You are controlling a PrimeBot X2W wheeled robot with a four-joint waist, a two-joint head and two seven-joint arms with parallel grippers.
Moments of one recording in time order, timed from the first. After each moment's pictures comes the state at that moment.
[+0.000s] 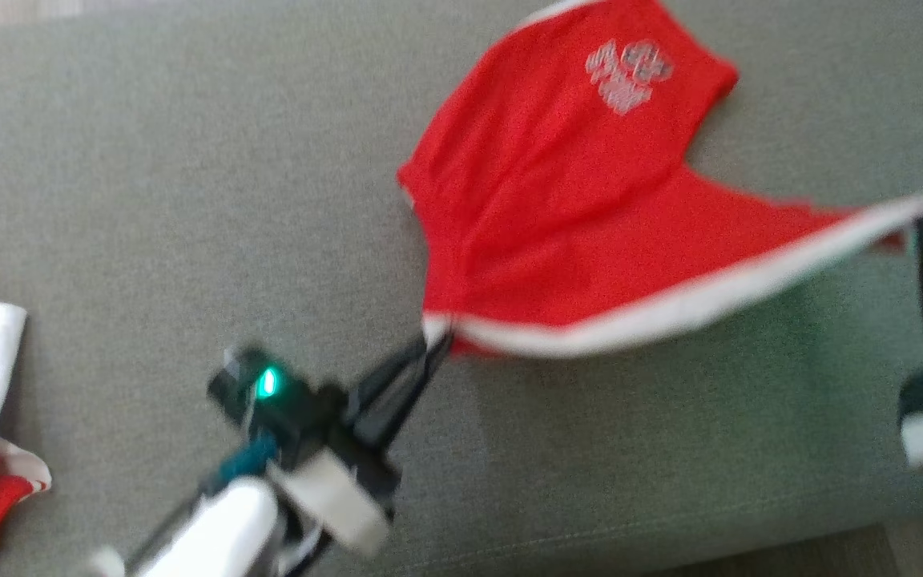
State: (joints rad) left arm -0.28 0.33 -0.71 0.06 -0.33 -0.13 -0.26; right arm -0.03 -0.49 0.08 -0.10 0.72 0.12 -0.12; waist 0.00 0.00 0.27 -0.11
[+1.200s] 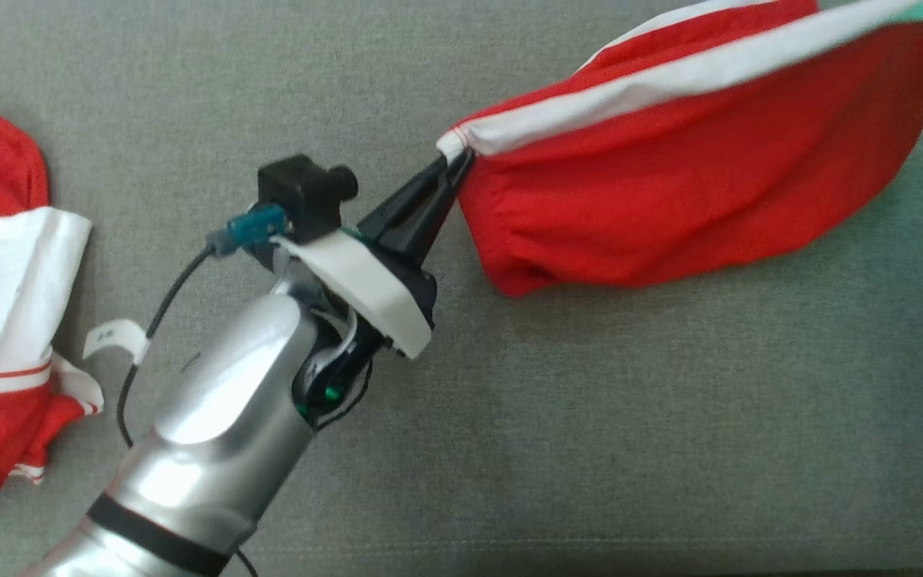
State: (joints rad) left arm -0.65 0.17 -0.73 0.35 -0.67 -0.13 -0.14; right arm -0.63 -0.61 0.22 0.25 0.70 0.12 0.23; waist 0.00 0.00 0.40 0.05
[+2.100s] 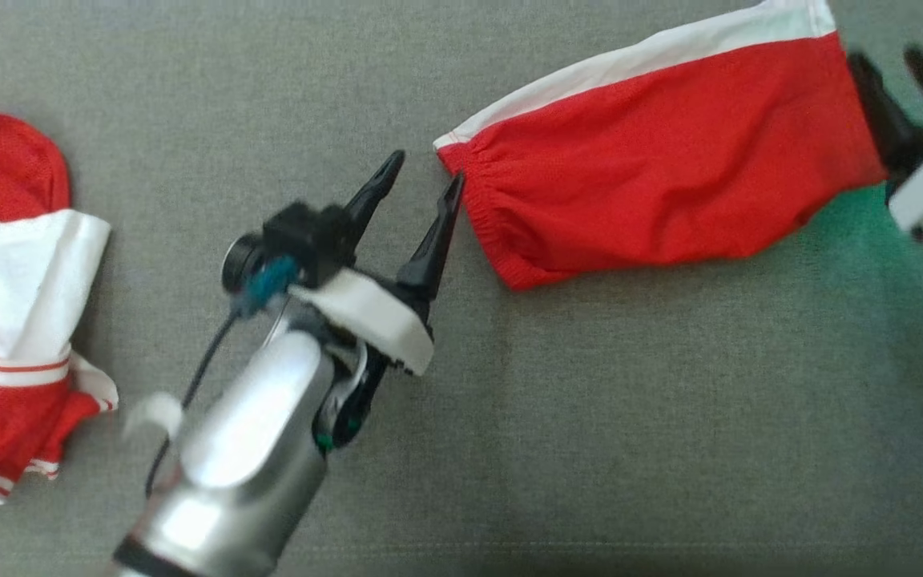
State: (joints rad) left arm -0.57 0.12 -0.67 0.40 -0.50 0.02 -0.25; right arm -0.75 -0.62 0.56 0.56 0.96 0.12 0.08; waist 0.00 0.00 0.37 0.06
